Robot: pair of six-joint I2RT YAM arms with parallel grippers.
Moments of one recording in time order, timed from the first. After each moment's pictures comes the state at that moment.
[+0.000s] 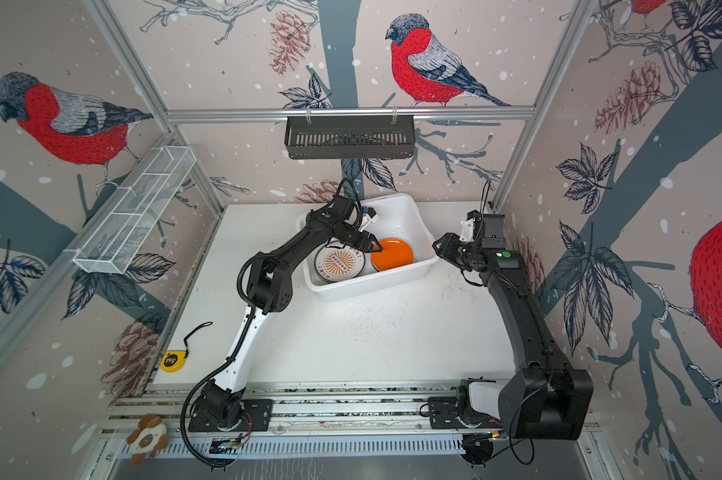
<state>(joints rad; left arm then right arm) -0.49 2.59 2.41 -0.79 0.73 0.00 0.00 1.27 1.17 -0.66 -0.40 0.48</state>
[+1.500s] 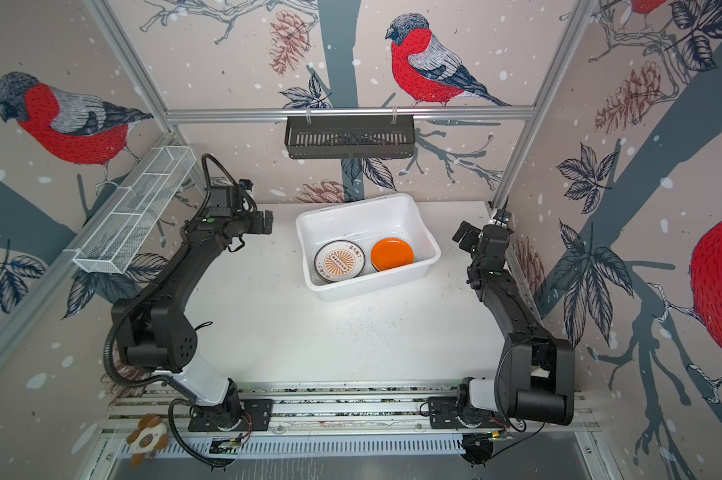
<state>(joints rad) -0.03 1.65 1.44 -0.46 -0.01 0.02 -0.10 1.35 0.82 0.25 0.07 0.31</state>
